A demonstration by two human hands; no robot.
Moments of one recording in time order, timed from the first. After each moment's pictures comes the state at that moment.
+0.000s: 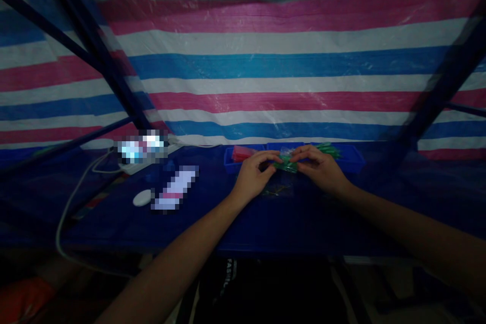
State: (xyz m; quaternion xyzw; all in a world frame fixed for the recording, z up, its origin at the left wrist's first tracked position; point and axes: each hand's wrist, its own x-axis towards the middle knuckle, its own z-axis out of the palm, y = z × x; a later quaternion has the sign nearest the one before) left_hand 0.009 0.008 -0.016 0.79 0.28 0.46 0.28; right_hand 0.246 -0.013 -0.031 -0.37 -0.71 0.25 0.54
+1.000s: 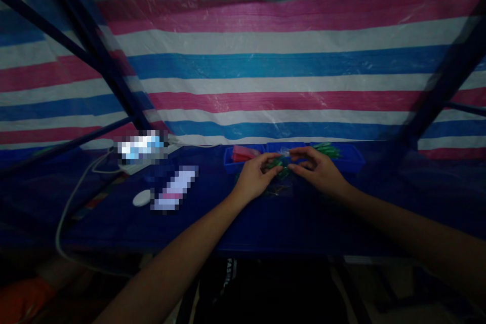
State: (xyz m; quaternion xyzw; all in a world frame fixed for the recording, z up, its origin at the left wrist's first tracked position) left_hand 0.013 0.010 -0.027 0.76 0.32 0.42 0.37; right_hand 0.233 -0.029 -0.023 -0.42 -0.66 0.31 0.54
